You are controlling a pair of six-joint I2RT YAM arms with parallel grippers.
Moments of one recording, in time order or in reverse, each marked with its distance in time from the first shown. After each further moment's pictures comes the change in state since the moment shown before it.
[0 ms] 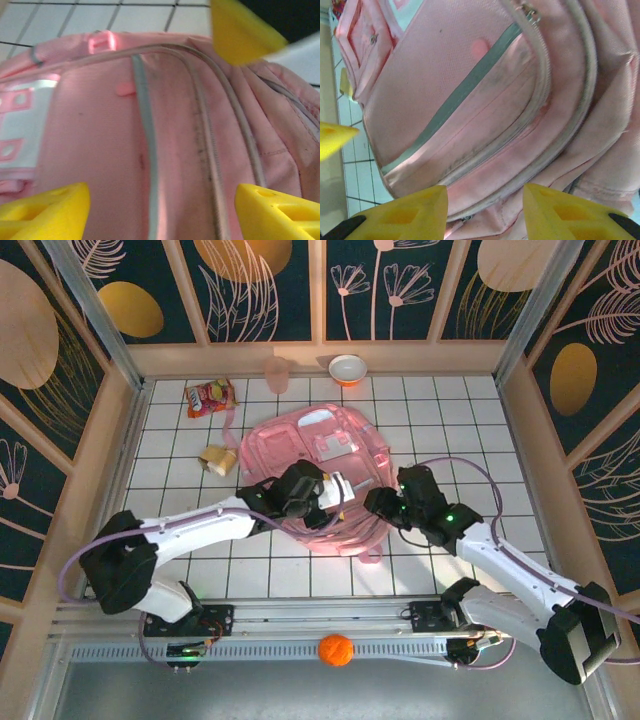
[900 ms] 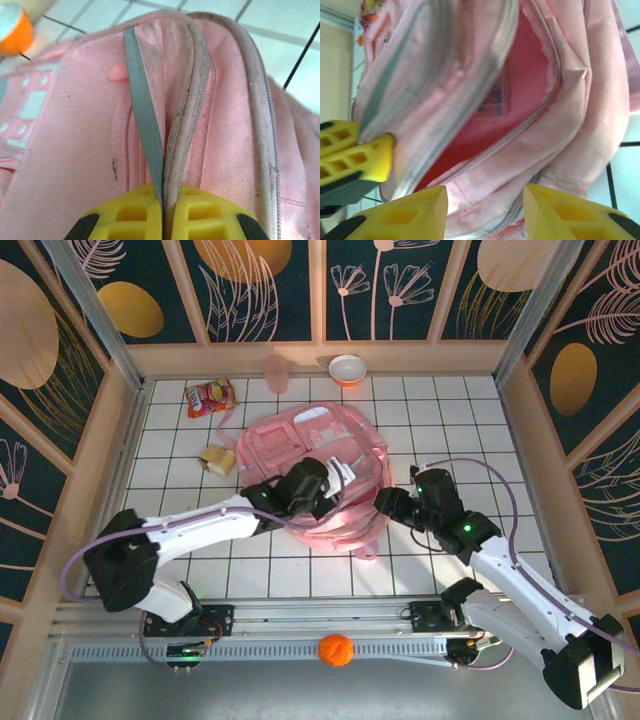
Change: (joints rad) left arm -0.005 -0.028 0.034 0.051 -0.161 -0.240; right arm -0.048 -0.155 -0.017 -0.042 -0.026 -0.121
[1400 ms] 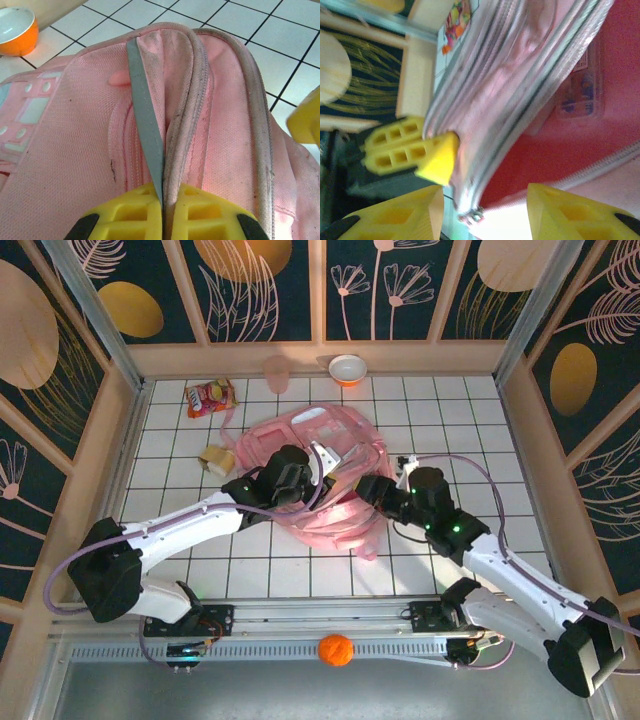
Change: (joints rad) left arm 0.075 -0.061 -0.021 0.028 0.147 -0.109; right arm 0.083 0.067 -0.037 0.357 -0.059 0.245
